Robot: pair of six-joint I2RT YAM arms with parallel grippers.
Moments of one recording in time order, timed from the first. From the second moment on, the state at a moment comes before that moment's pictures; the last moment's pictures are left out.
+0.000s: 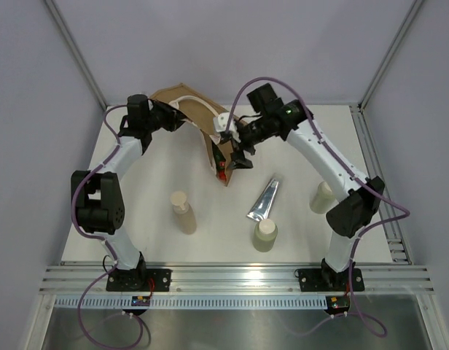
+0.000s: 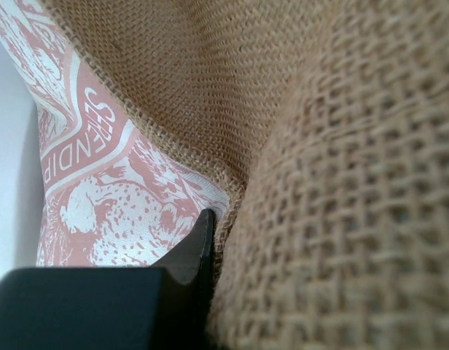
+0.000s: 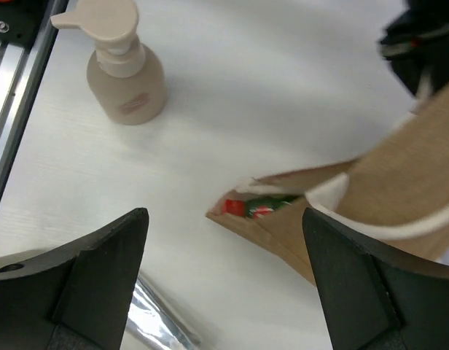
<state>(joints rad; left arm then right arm) -0.08 1.75 1.33 0.09 0.51 -1.32 0.54 1.83 2.06 -1.11 -0.85 -1.03</state>
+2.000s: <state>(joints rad) -0.08 1.74 1.32 0.04 0.51 -1.31 0.67 1.83 1.31 -0.16 0.06 0.40</state>
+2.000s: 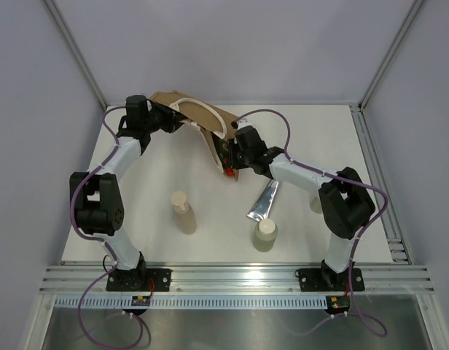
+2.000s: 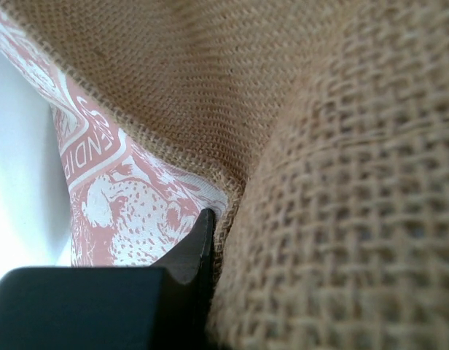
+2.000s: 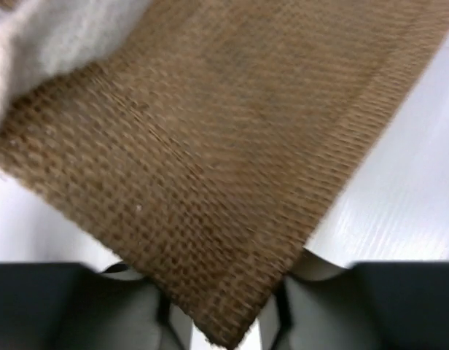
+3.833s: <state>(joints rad) -0.07 1.88 1.69 -0.67 0.62 -0.61 0.19 2.01 1.91 -0.41 -0.47 0.89</state>
